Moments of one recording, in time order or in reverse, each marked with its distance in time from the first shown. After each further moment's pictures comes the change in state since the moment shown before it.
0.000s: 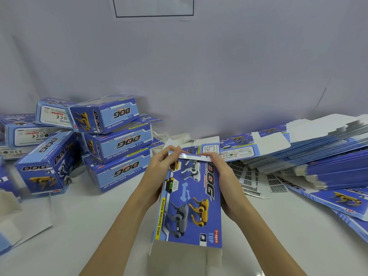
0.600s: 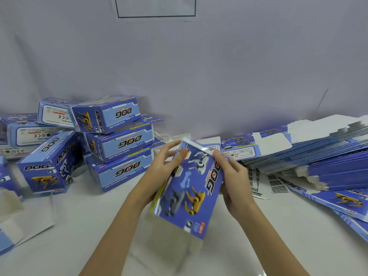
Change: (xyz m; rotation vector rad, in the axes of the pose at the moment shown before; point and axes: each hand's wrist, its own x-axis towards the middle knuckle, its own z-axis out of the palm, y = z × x) left_hand 0.000 0.003 -0.008 0.305 -0.027 0.082; right_hand 0.004 0.000 -0.007 0.104 0.219 -0.111
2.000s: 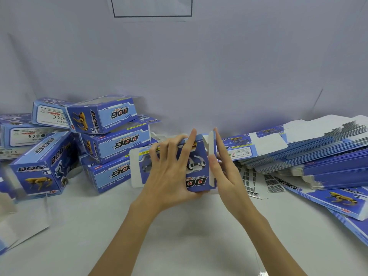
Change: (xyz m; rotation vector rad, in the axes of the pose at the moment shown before) left_hand -0.003 -0.014 0.026 1.165 0.251 0.707; right_hand -0.002 0.004 -0.011 -0.452 -0.272 -0.514
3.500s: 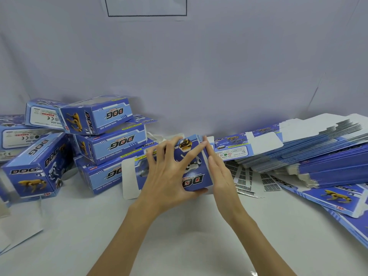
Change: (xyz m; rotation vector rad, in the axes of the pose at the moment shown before) left_hand -0.001 0.008 -0.003 0.062 -0.064 -0.031; right_hand -0.006 -0.005 0.012 0.243 0.043 0.190
